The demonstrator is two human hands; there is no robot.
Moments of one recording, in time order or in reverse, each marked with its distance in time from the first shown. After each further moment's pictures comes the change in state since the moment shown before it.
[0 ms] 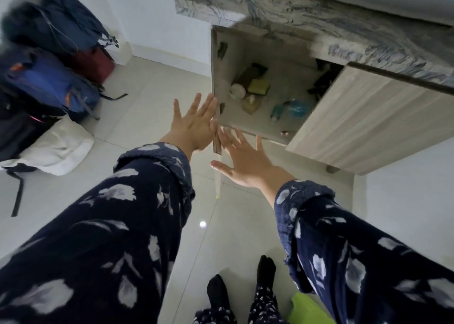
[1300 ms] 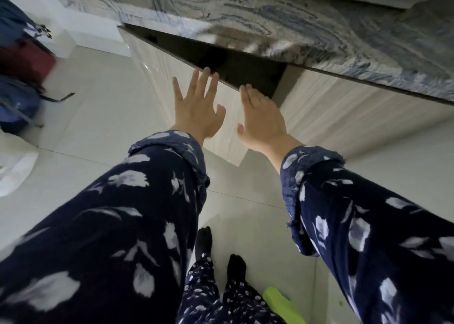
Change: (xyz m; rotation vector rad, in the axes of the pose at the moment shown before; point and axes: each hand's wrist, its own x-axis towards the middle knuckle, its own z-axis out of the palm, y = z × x) left_hand 0.150 0.153 -0.007 0.095 0.176 -0.004; right_hand 0.035 0.202 -0.073 -0.173 0.269 0.260
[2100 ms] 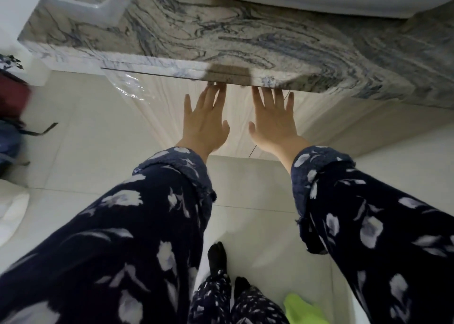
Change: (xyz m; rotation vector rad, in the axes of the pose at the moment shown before) left_hand 0.067 -0.014 -0.002 -0.170 0.010 0.186; right_hand 0.067 0.019 -0.005 -0.030 -0.060 0.250
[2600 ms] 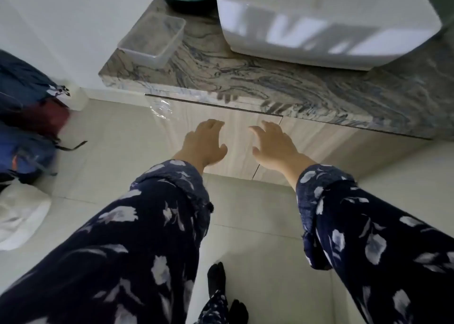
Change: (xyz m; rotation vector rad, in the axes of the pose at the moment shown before) left_hand -0.065 0.000 -0.072 -0.207 -0.111 -0.063; right_hand -0.067 0.000 -0.060 0.266 -0.115 -0.113
